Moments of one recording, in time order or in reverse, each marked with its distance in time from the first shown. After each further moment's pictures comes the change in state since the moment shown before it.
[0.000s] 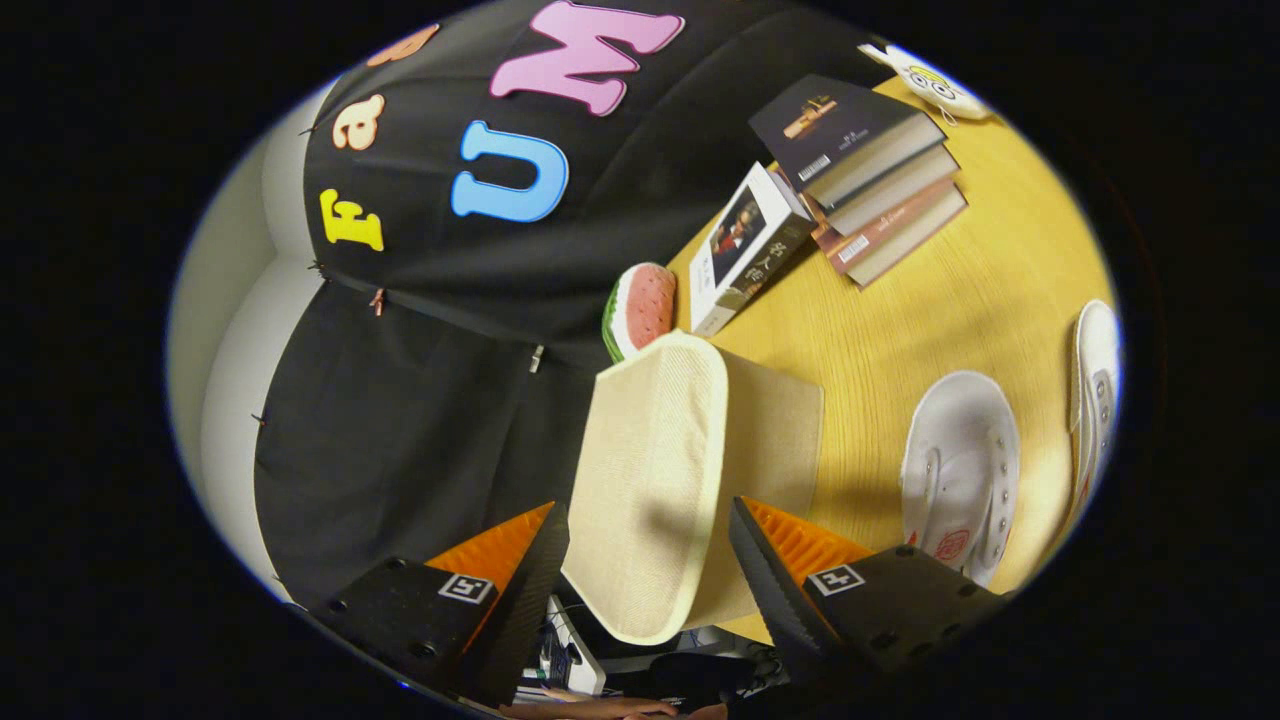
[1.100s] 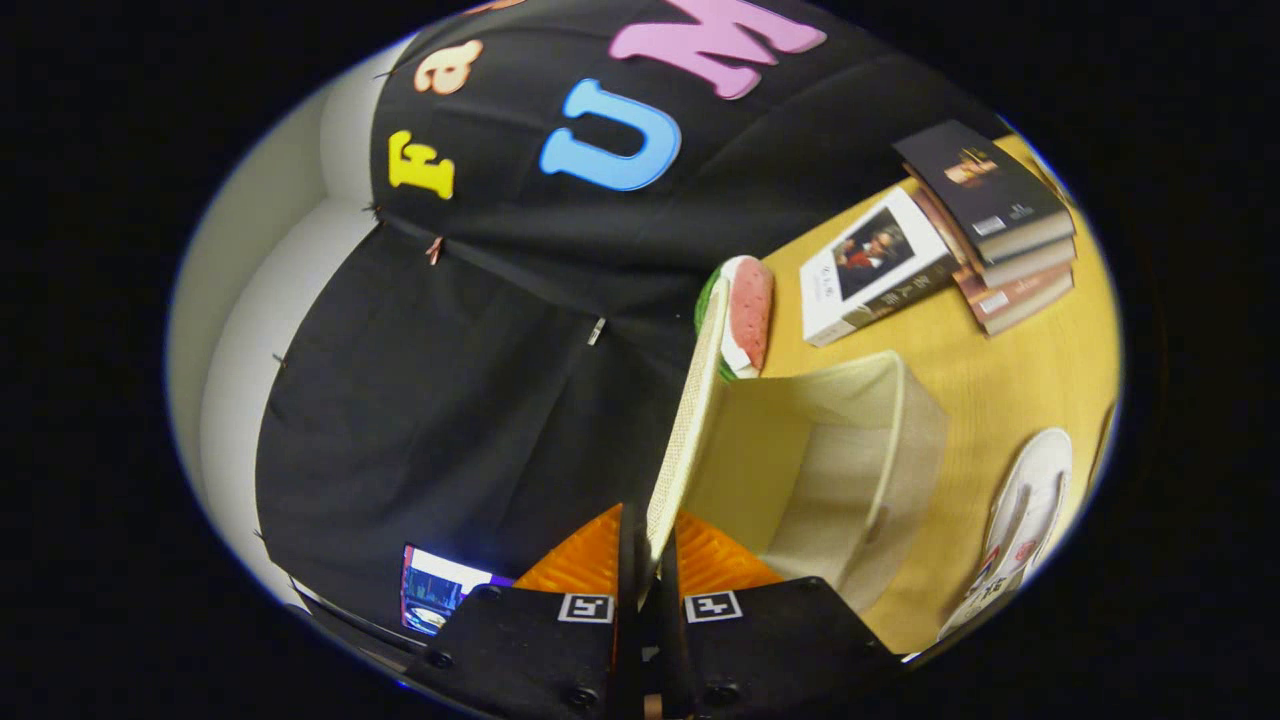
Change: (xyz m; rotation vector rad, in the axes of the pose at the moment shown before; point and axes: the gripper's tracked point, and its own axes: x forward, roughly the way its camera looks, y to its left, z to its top) arm 0.028 0.167 0.005 -0.271 0.044 0.098
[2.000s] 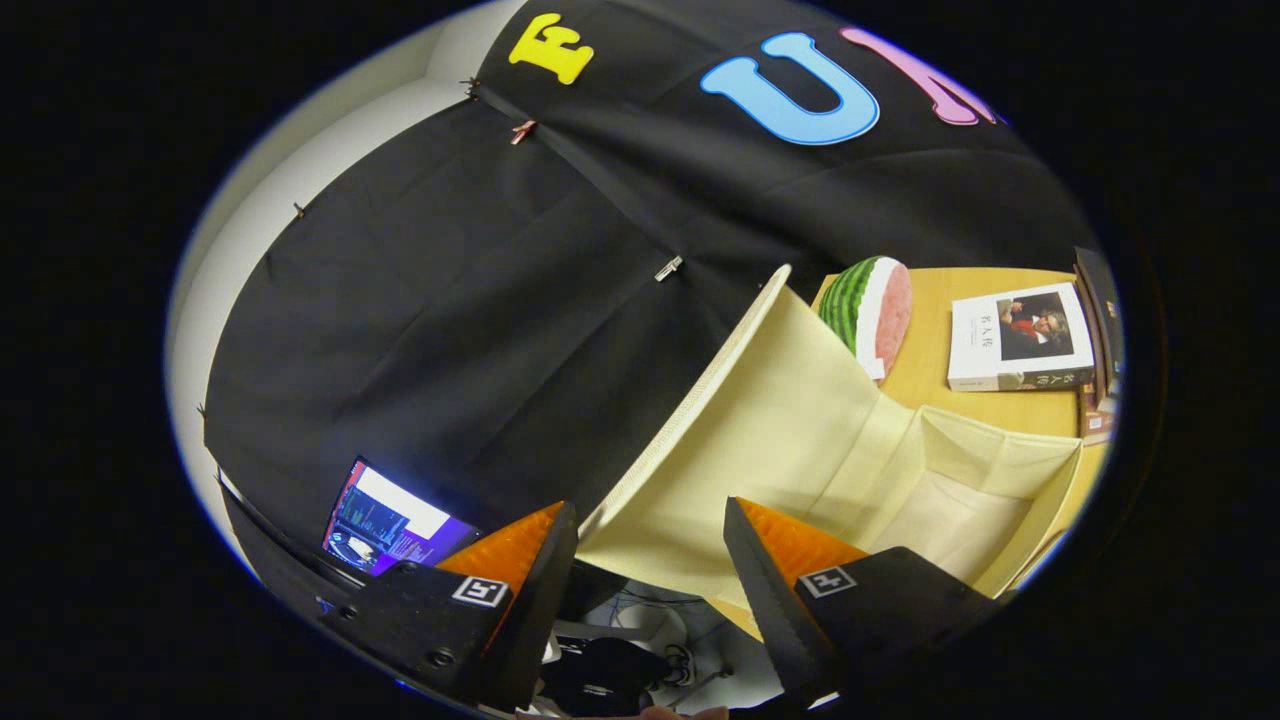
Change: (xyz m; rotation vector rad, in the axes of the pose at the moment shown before) arm 0.096 0.097 -0.047 -0.307 0.136 0.018
